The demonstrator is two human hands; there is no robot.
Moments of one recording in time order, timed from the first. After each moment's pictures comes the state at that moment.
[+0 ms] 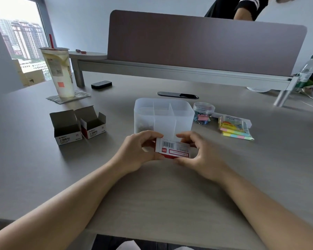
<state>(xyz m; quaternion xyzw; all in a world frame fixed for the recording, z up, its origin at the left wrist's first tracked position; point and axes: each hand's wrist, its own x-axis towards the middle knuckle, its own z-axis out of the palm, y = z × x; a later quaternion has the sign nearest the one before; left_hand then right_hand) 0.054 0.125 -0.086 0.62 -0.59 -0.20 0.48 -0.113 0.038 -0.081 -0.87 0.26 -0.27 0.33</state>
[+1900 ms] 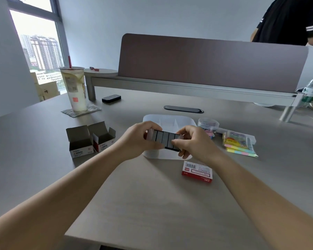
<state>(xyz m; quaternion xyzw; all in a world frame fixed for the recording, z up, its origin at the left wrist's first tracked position) 0.071 0.122 -0.022 0.68 -0.57 -0.18 0.42 -0.074 0.033 -0.020 -0.82 0.30 -0.26 0.42</state>
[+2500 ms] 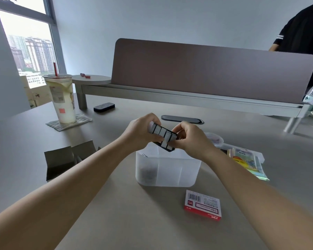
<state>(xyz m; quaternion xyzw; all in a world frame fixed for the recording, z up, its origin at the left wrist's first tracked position) 0.109 0.039 -0.001 0.71 -0.56 -0.12 0.42 -0.032 -0.034 -0.001 -0.86 0.32 -0.24 0.33</state>
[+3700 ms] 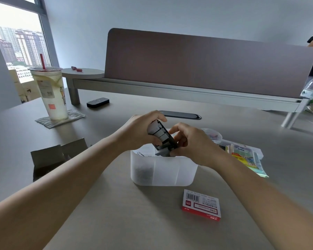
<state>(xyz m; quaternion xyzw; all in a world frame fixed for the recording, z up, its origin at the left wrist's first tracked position) 0.115 0.032 -0.004 0.66 -0.67 -0.06 0.35 -0.047 -0.030 -0.002 -0.90 0.28 -0.18 0.29</state>
